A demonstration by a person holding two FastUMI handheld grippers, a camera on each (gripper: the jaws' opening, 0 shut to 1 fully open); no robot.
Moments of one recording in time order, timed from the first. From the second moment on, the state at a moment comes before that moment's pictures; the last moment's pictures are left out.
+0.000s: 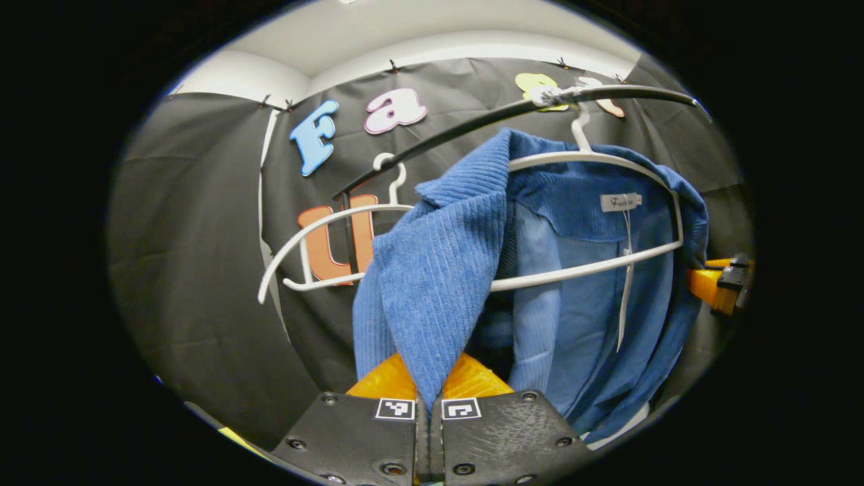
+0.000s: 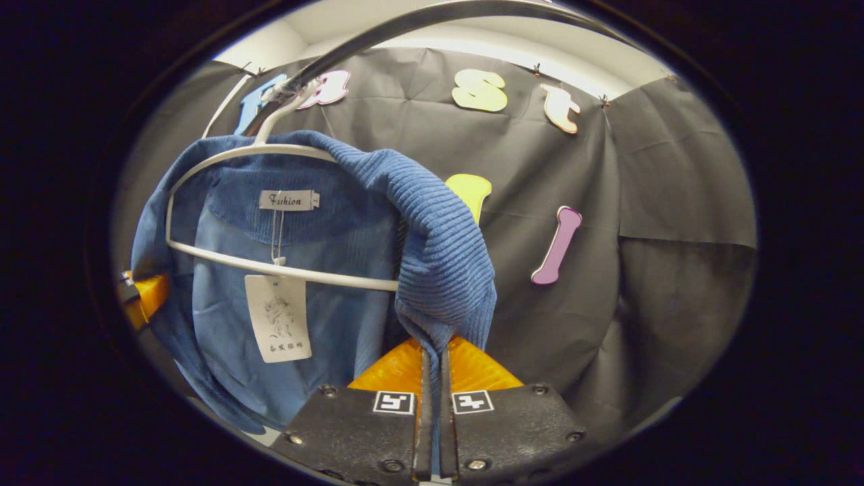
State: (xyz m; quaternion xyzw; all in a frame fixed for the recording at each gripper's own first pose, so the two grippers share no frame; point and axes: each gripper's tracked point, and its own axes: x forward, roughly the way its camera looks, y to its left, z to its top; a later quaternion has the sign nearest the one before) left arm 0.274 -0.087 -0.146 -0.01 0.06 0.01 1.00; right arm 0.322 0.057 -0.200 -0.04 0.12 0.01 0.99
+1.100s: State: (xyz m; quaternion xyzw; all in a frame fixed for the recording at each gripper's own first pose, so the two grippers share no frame) left arm 0.272 -0.032 -0.116 0.02 0.04 0.03 1.00; right arm 0.352 0.048 -0.193 0.27 0.09 0.28 0.92
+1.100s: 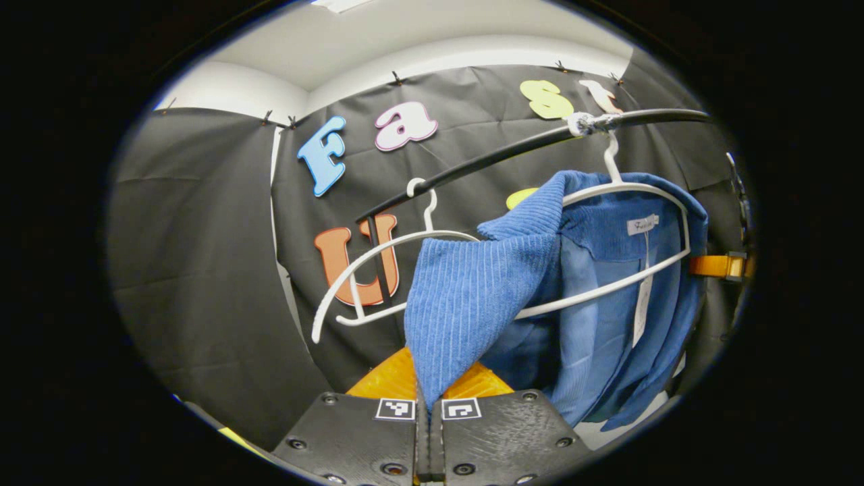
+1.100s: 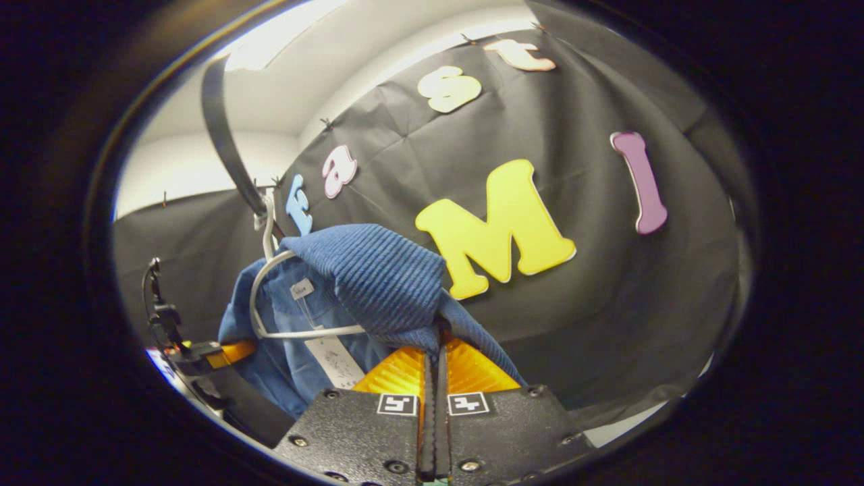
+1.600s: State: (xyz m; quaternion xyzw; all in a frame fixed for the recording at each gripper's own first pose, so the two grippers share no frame) left arm 0.271 -0.012 -0.109 0.02 0.03 0.05 1.00; right arm 0.355 0.036 -0.182 0.31 0.11 0.35 0.88
